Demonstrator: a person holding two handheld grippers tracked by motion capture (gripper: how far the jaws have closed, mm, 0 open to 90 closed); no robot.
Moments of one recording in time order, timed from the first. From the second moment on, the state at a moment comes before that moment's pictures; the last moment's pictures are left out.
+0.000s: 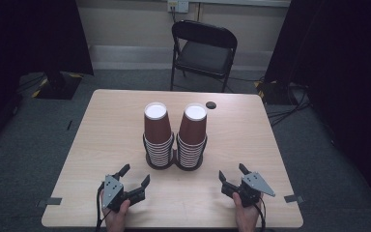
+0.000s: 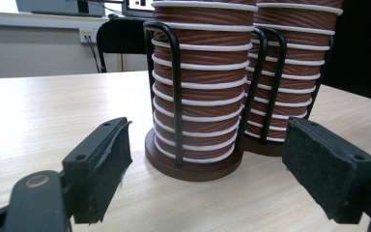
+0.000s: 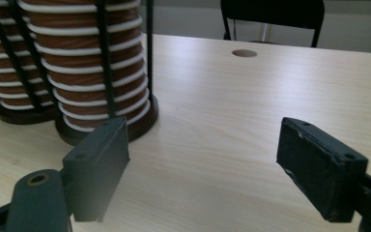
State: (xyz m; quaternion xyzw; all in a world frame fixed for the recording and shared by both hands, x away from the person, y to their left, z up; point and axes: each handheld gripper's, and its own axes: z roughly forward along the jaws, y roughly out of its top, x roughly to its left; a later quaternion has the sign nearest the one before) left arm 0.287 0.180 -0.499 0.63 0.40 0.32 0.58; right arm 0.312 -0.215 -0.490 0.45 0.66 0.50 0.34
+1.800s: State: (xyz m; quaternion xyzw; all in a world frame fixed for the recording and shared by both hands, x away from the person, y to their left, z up) left arm 0.287 0.182 -0.499 0.64 0.39 0.31 0.59; right arm 0.363 -0.164 -0.376 0.34 0.68 0.60 0.25
